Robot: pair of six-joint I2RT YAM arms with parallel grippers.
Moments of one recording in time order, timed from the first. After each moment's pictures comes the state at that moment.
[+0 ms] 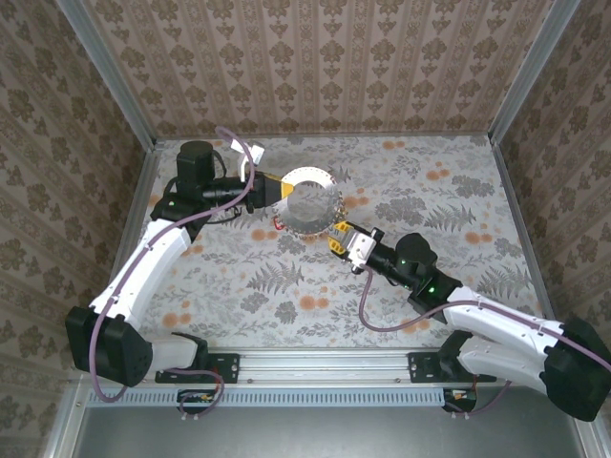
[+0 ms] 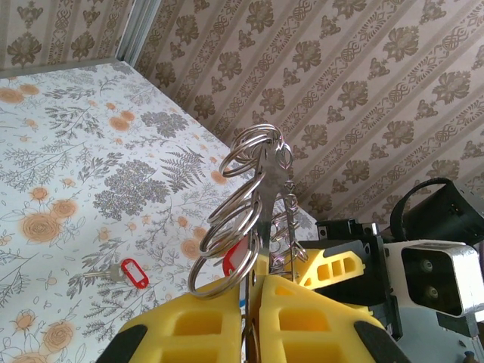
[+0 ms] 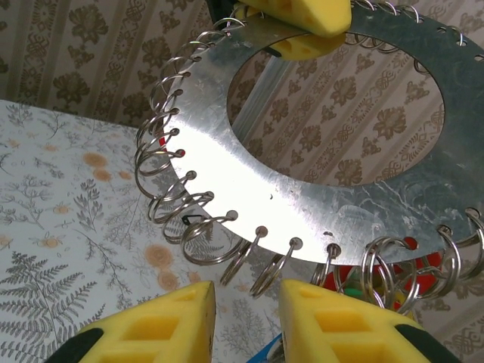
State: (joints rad) left arm -0.36 1.27 1.16 -0.24 1.01 -0.29; right arm 0.74 1.00 0.48 0.50 -0.13 -0.55
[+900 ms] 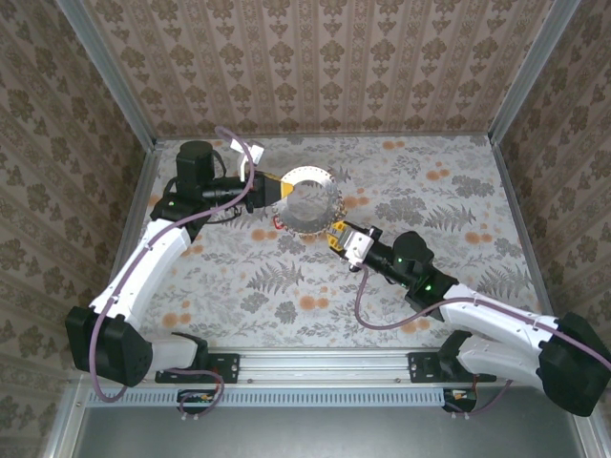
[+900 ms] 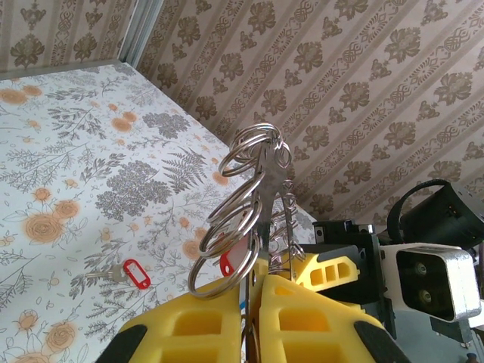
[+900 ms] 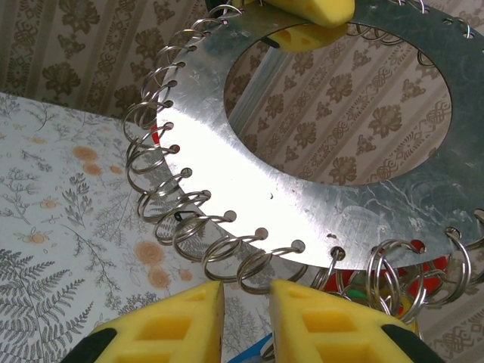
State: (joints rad) left arm -0.36 1.27 1.16 -0.24 1.01 -0.29; right arm 0.74 1.04 0.49 0.53 -0.11 -0.57
